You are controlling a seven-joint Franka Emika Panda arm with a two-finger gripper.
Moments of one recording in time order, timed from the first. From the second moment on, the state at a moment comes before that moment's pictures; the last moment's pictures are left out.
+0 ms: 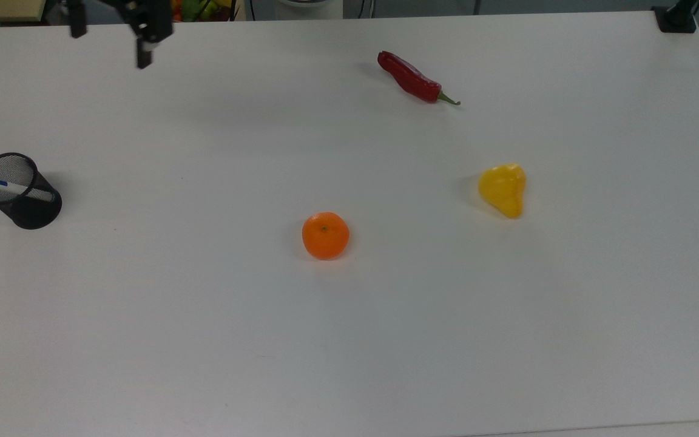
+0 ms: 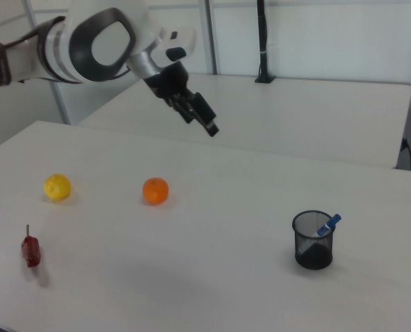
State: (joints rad) arm -0.03 0.02 -0.16 -1.70 -0.18 2.13 0.27
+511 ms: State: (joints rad) arm -0.07 0.17 -0.29 -1.70 -0.20 2.45 0.31
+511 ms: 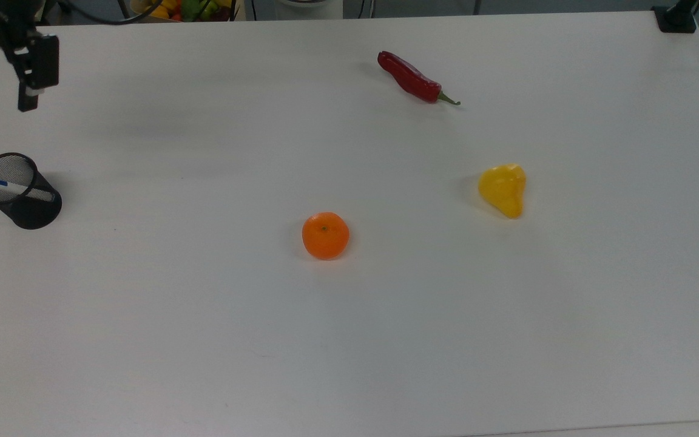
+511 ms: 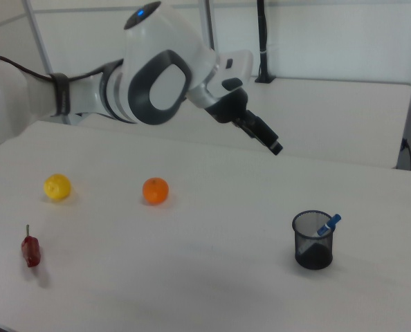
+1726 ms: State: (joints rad) arm -0.21 0.43 -0.30 -1.70 -0.20 2.86 0.46
